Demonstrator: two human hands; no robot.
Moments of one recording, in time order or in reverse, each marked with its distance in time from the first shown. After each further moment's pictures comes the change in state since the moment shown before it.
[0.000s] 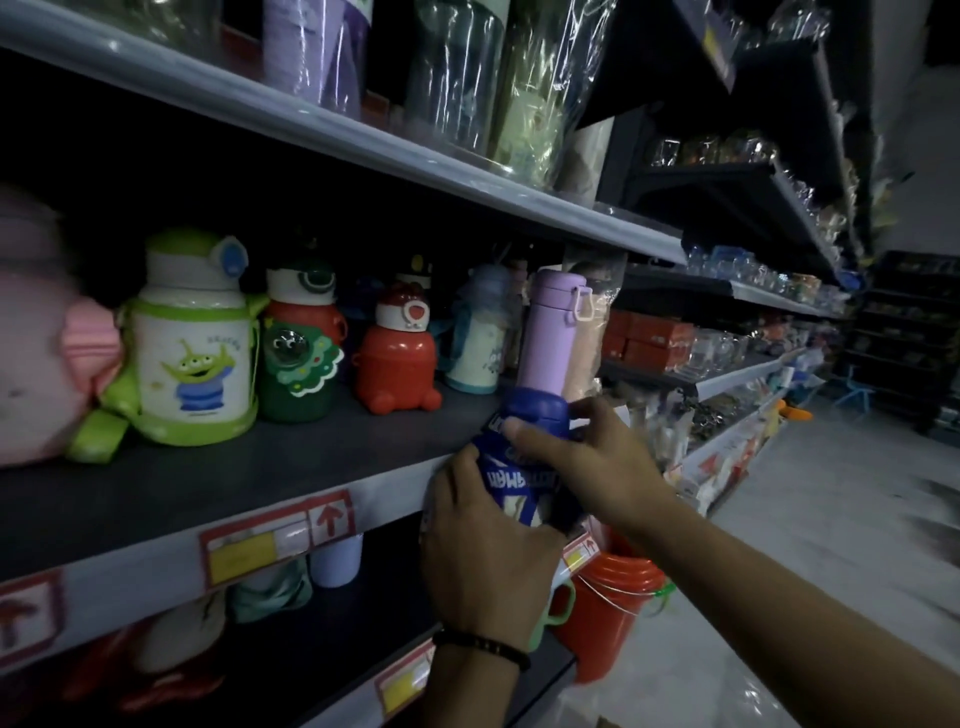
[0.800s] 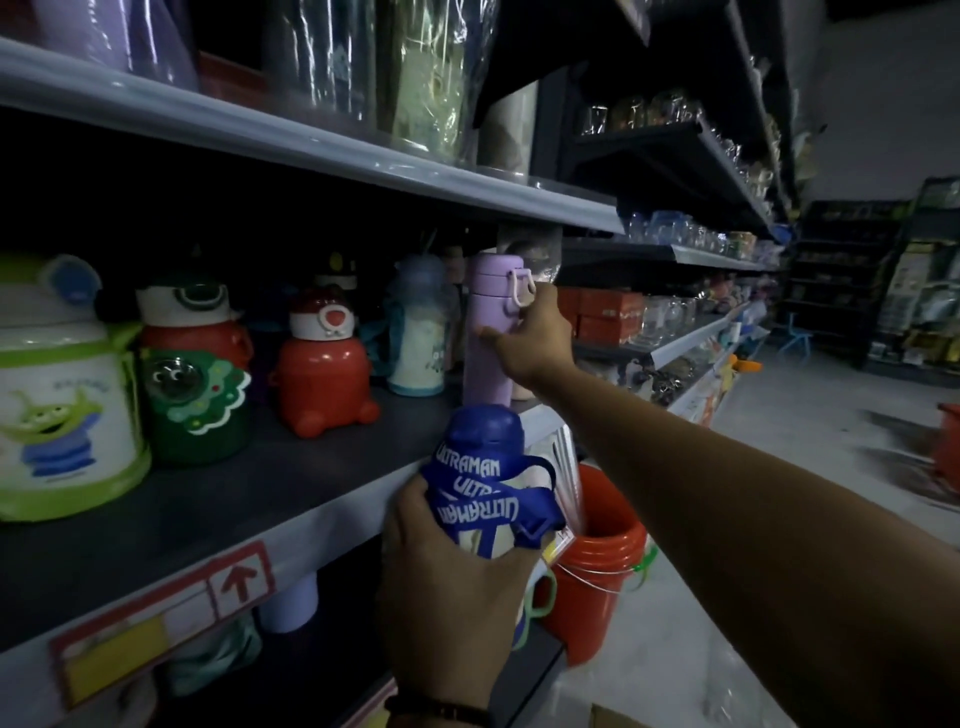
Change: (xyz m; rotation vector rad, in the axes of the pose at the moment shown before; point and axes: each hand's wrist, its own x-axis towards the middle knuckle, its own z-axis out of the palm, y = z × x) left_hand -0.003 -0.025 0.025 -0.167 -0.104 -0.061; right_hand 0.172 0.011 -0.004 -0.015 0.349 -0.152
